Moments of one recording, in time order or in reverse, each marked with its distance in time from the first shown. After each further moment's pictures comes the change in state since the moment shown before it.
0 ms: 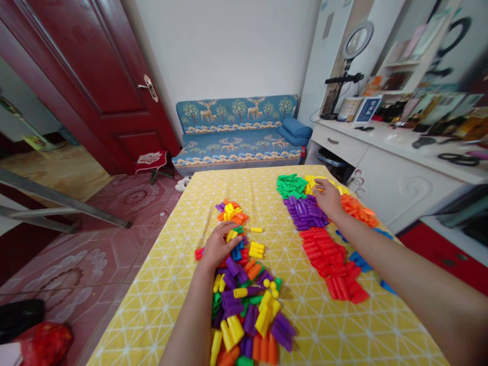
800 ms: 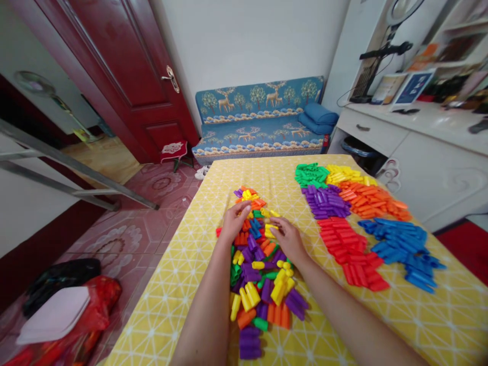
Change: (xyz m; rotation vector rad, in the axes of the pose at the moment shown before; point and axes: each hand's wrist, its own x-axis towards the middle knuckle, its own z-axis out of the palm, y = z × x) left_hand 0.005 0.015 -0.005 -0.381 0.198 -0.209; right_hand -0.203 -0.097 0.084 0.492 -0.424 -0.066
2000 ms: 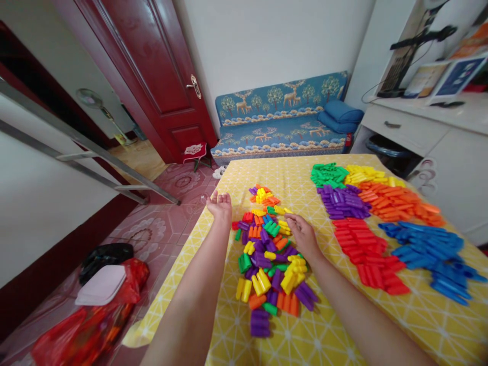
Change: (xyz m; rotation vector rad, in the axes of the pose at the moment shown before) left_hand 0.043 -0.008 -0.070 -0.914 0.799 -0.210; right_hand -0.002 -0.010 -0.005 0.177 0.061 0.104
